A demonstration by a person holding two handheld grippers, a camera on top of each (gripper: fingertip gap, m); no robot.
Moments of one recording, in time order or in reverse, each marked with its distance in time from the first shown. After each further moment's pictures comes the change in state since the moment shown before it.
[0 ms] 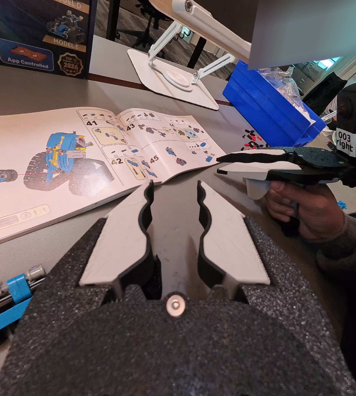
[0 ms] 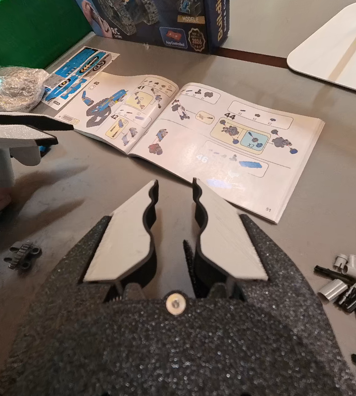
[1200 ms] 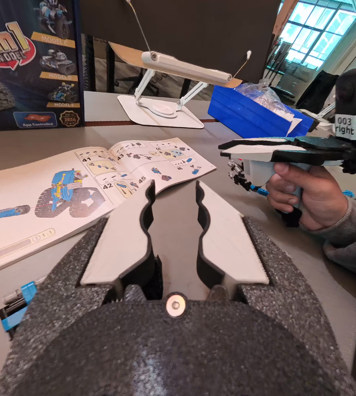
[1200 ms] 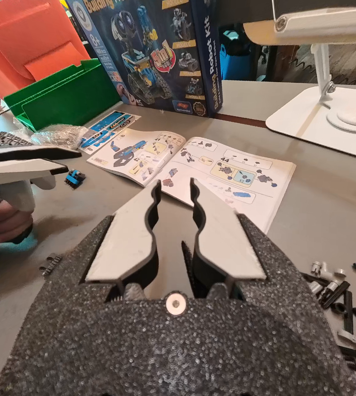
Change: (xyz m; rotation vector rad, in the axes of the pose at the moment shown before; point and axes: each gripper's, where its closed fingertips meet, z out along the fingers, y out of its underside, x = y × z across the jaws) left arm 0.030 -0.018 -0.023 0.121 0.006 0.187; right arm -0.008 -0.040 -0.037 0.231 -0.031 -0.002
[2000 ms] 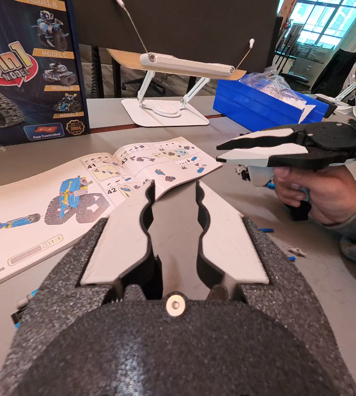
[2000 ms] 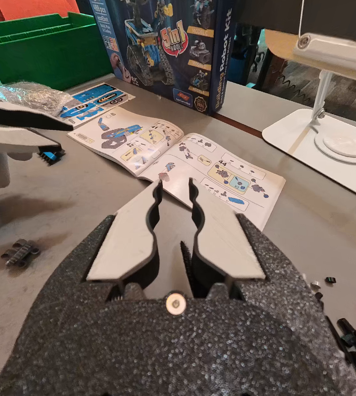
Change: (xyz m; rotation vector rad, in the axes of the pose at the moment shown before) left arm 0.003 0.000 0.004 -0.012 -0.028 0.084; right arm -0.008 0.006 0.008 -0.053 0.058 -0.214
